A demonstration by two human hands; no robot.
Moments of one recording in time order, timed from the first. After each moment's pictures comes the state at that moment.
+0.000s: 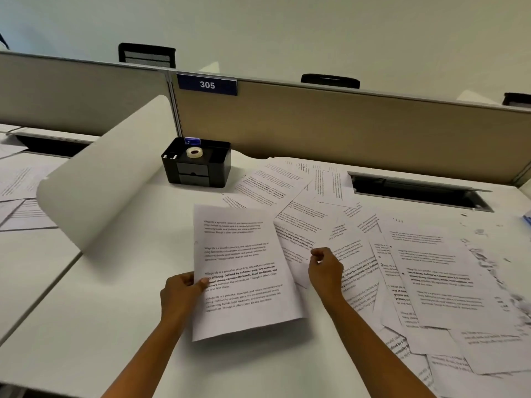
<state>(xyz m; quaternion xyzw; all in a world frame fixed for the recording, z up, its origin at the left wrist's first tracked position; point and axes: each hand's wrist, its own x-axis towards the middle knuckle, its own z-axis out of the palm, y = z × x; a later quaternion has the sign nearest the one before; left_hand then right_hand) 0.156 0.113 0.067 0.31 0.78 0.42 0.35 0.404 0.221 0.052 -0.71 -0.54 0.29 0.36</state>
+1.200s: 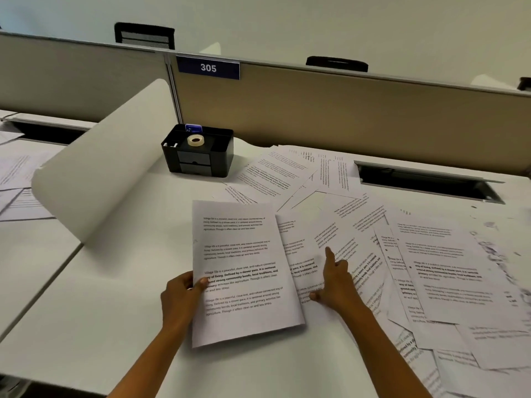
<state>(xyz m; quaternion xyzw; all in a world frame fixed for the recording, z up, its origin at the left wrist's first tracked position) 0.157 0.101 0.058 0.31 0.78 0.42 0.33 0.425 0.196 0.060 -0.69 -0.68 0.25 -0.01</state>
